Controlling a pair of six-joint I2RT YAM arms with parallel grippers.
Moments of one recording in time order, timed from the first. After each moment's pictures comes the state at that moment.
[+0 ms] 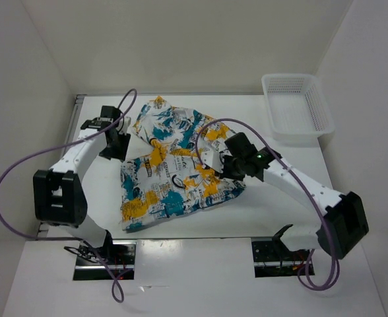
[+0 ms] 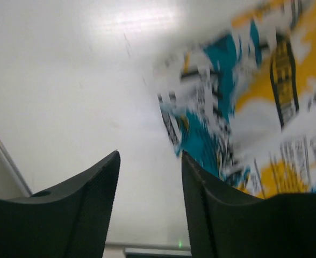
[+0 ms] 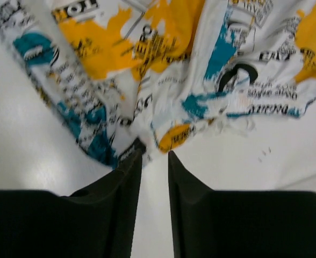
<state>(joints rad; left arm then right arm) -0.10 1.53 1.22 -0.90 -0.13 0.07 0.62 1.26 0.98 -0.74 -0.11 -0.85</state>
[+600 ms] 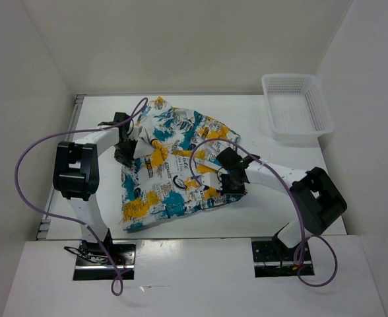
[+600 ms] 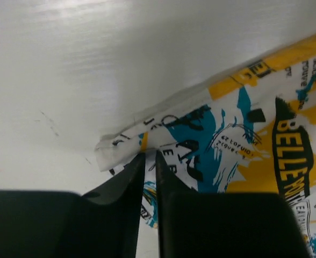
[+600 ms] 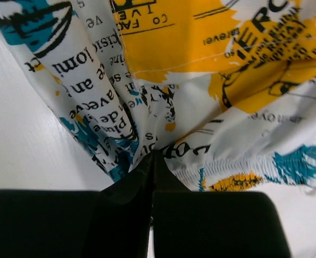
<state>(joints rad) -0.06 1.90 1.26 -0.68 0.02 0.07 0.63 1.54 0.86 -0.66 -0.11 -0.97</state>
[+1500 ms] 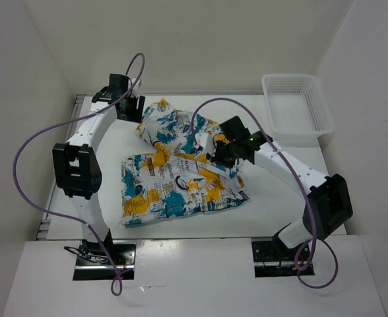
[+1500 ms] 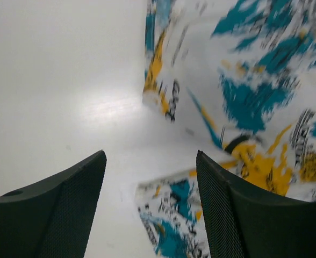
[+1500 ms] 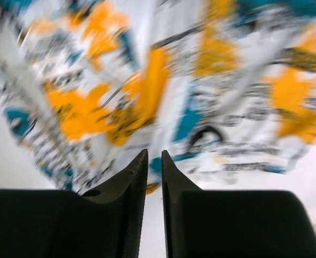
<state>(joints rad) -0.09 1.90 1.70 -0.72 -0.03 0.07 0.59 1.49 1.15 -0.71 -0.26 -0.79</state>
